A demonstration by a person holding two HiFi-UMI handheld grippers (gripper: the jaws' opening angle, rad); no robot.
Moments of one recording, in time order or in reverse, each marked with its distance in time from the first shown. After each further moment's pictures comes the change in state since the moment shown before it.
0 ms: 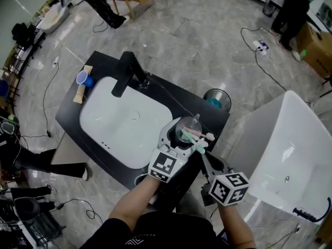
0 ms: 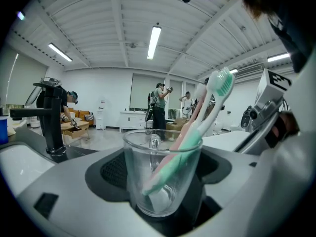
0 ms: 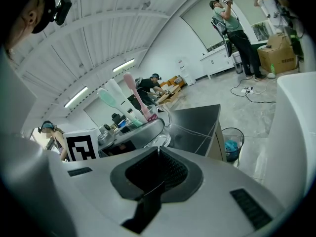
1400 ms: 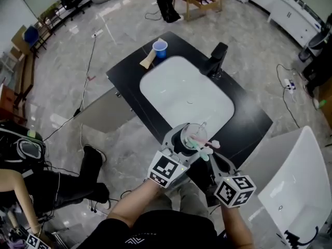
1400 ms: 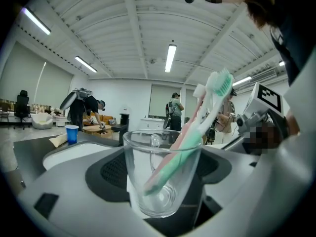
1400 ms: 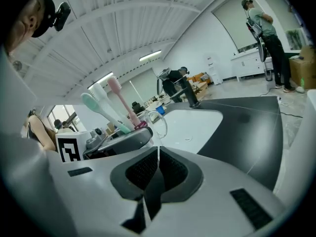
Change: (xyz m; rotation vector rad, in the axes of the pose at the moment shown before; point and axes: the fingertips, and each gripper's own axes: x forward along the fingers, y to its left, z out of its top) left arm -0.266 0.054 -0.011 -0.070 -0.093 0.200; right arm 0.033 0.205 -0.098 -0.218 0.063 0.169
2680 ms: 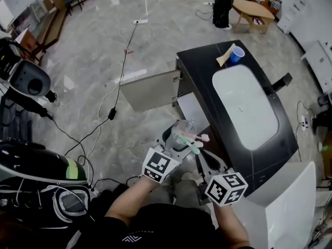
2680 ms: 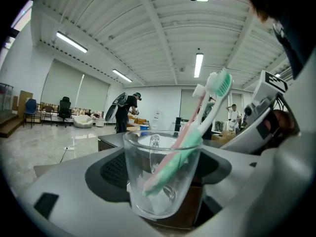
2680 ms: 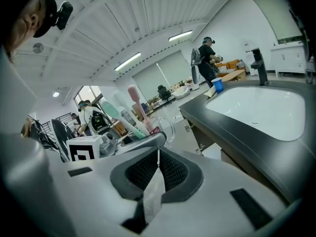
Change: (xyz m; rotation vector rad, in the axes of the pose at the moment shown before) left arm -0.283 0.149 -0.053 -0.085 -0.047 0.365; right arm 0.111 0.266 -0.111 -0.175 0.181 0.252
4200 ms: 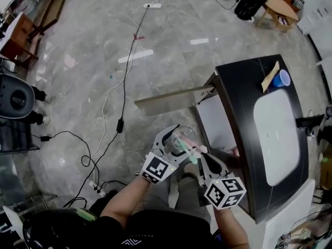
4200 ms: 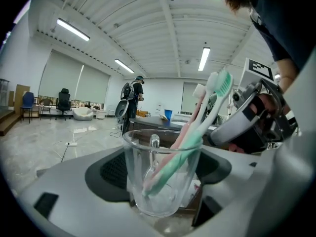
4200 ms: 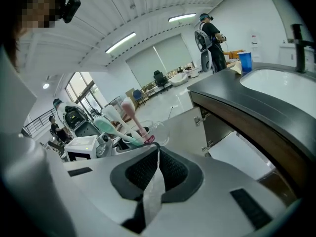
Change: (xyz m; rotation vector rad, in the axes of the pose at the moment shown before) left arm 0.021 0.214 -0.086 -0.015 0.093 -0.034; right arm 0.226 -0.005 0.011 -0.005 0.159 -0.064
